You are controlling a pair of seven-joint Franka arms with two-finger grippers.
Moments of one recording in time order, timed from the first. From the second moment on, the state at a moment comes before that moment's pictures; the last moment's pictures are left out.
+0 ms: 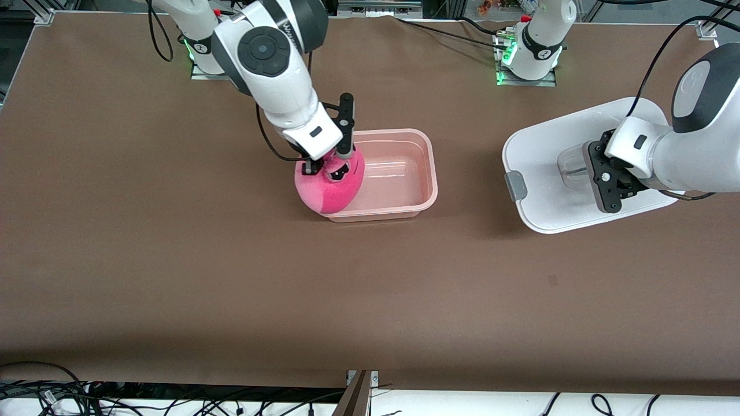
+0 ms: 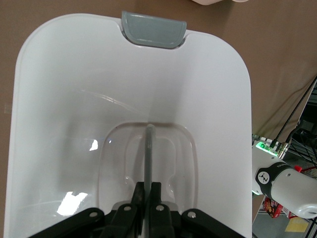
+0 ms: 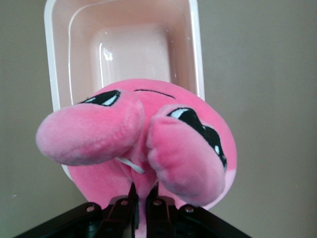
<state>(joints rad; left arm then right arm) 0.22 0.39 -0.42 -1.30 0.12 1.26 1.06 0.60 0.36 0.09 -1.50 0.02 1.90 -0.90</state>
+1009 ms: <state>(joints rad) 0.22 0.39 -0.42 -1.30 0.12 1.26 1.07 0.67 0.59 0.08 -1.49 -0.05 1.98 -0.92</state>
